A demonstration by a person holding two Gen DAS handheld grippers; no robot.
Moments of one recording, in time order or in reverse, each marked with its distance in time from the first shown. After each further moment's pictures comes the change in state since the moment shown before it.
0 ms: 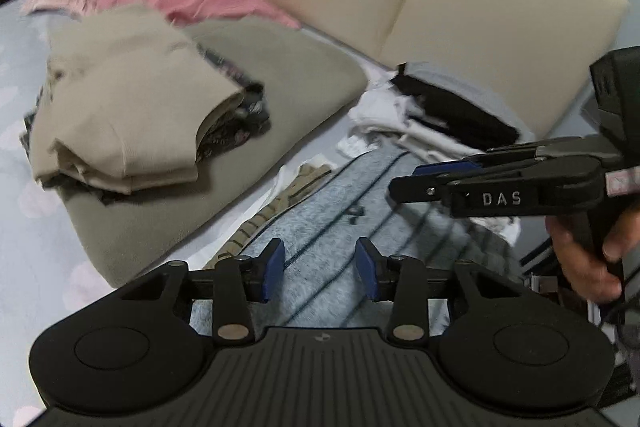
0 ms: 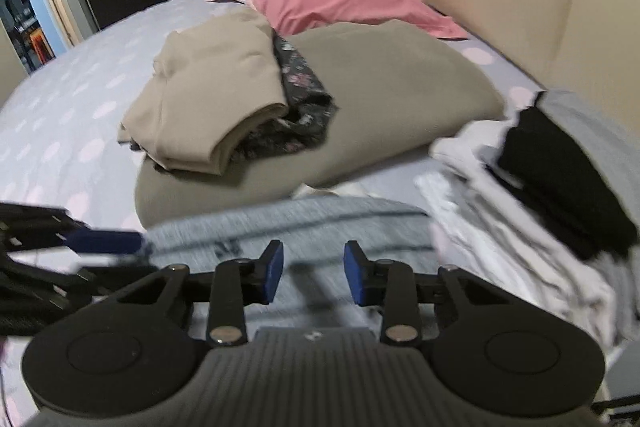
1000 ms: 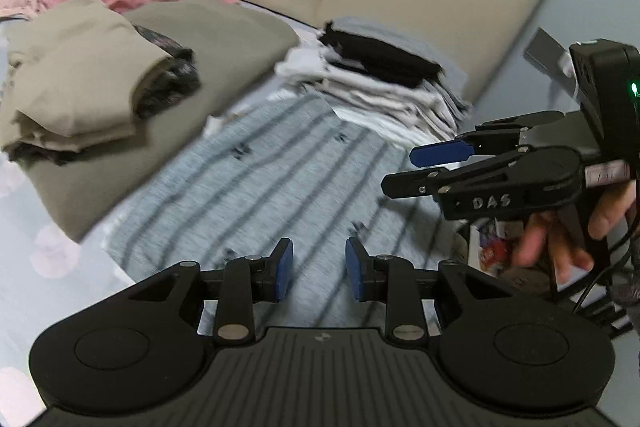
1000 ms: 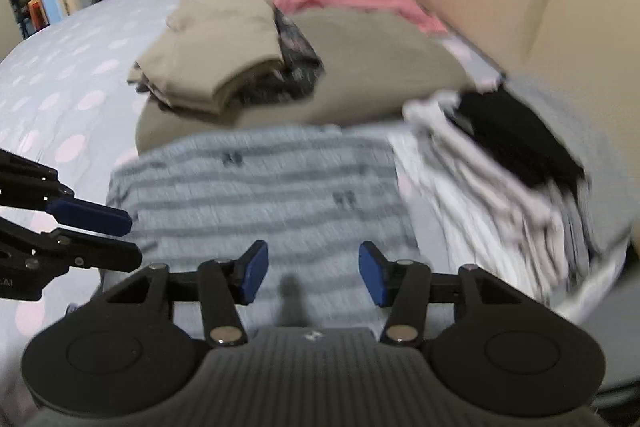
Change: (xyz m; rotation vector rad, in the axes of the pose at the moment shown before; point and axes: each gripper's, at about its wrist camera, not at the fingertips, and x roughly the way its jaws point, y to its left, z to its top) left arm -0.039 -0.059 -0.053 0.151 0.072 -0.114; right arm -0.064 -0.005 -0.076 -0.062 0.016 -0.071
